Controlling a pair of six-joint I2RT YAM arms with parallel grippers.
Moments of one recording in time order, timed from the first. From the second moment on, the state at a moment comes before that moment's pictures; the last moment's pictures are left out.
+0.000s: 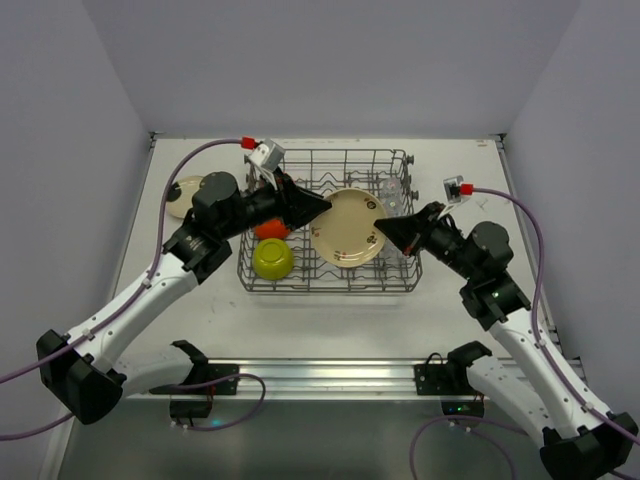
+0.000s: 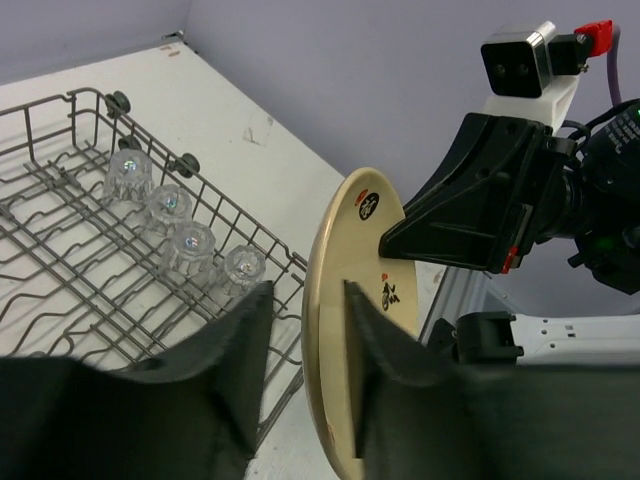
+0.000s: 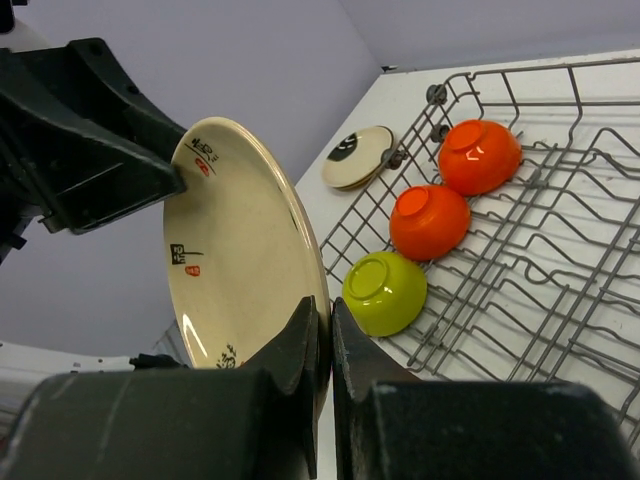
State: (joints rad) left arm -0.62 1.13 1.06 0.06 0.44 -0.47; right arm 0.40 0.73 0.70 0.08 -0.40 0.66
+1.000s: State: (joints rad) left arm -0.41 1.12 1.25 -0.30 -0.26 -0.67; right arm 0.40 0.72 0.70 0.05 -0.28 0.63
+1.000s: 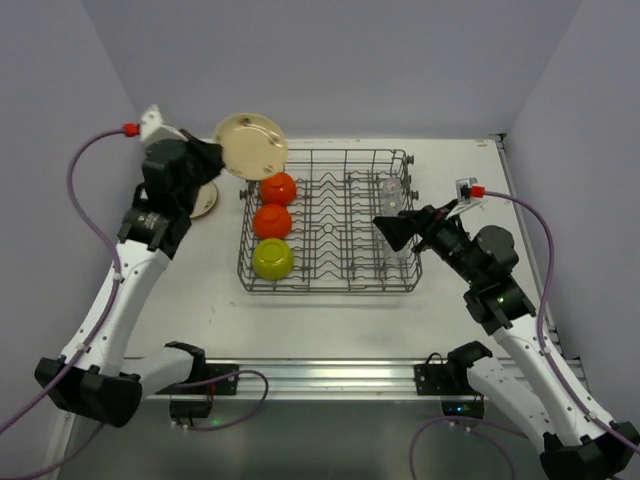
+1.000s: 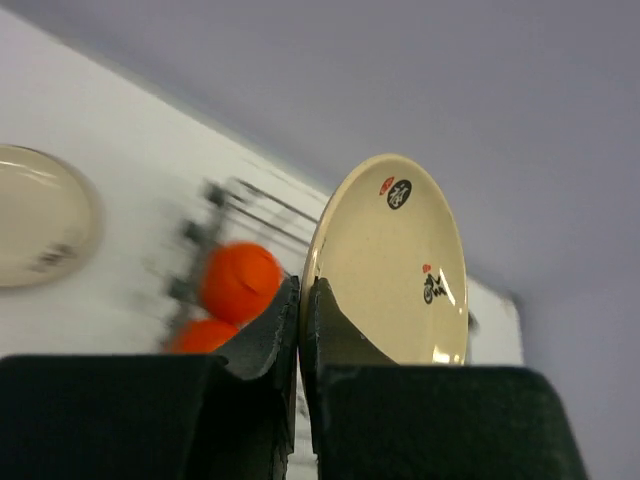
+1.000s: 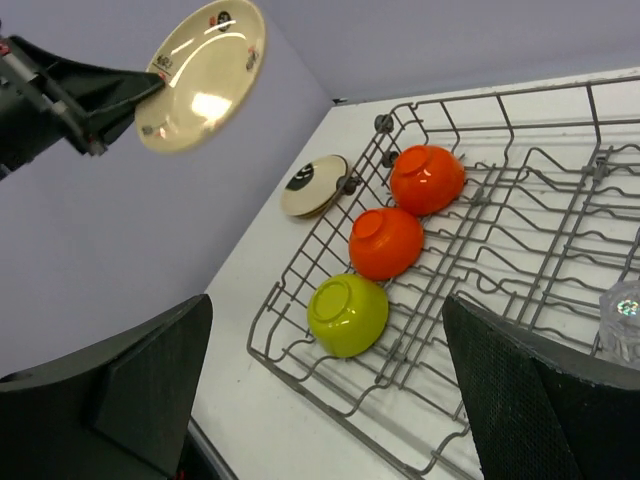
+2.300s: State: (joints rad) left arm 0.32 1.87 1.32 -0.23 -0.16 -0.78; right arm 0.40 0.52 0.66 -0.12 -0.23 0.51
